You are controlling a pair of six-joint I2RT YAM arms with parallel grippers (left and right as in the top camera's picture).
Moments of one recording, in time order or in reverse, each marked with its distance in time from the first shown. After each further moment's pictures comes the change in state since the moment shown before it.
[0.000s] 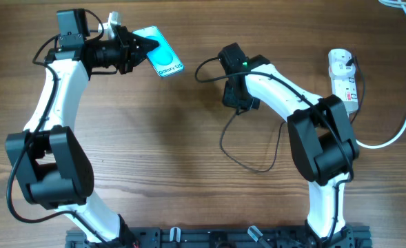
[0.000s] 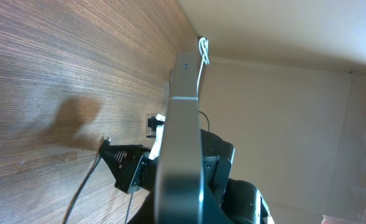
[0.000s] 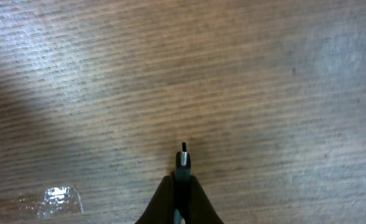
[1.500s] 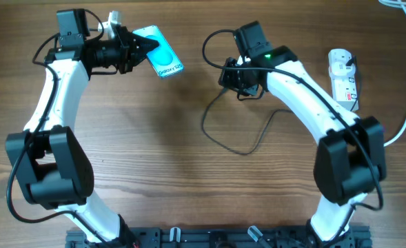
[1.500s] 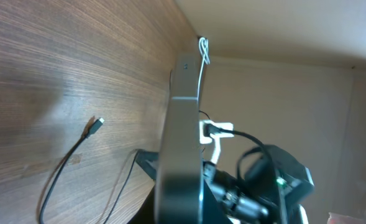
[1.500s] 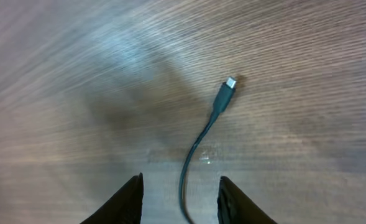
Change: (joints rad) left arm 0.000 0.000 0.000 0.003 0.000 0.027; right arm -0.051 -0.190 0.002 0.121 -0.295 0.109
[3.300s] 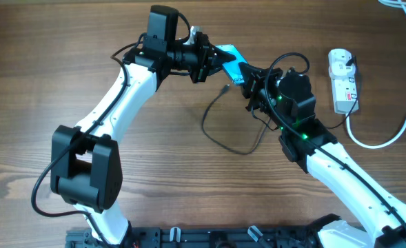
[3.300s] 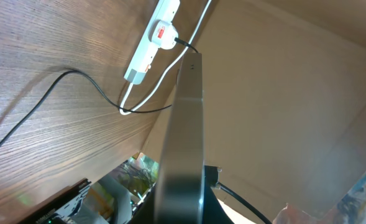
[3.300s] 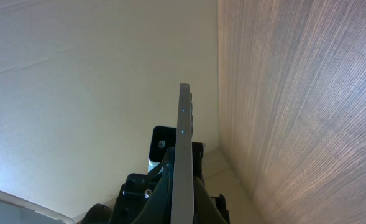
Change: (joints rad) left arm -0.437 0.000 -0.002 0.204 -0.112 -0.640; right arm 0.010 -0.626 -0.784 1.051 0.116 1.103
